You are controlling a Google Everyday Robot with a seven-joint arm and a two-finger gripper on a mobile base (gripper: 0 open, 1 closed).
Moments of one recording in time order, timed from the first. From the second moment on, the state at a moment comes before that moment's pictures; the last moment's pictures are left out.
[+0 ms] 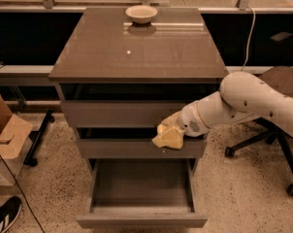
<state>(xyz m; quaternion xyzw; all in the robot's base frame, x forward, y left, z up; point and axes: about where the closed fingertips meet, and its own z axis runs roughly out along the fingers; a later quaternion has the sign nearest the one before) 0.534 -0.063 0.717 -0.47 0.79 0.29 0.26</state>
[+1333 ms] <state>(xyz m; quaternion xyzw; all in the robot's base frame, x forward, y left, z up) 0.553 -0.034 0.491 -0.40 0.73 0.41 0.36</state>
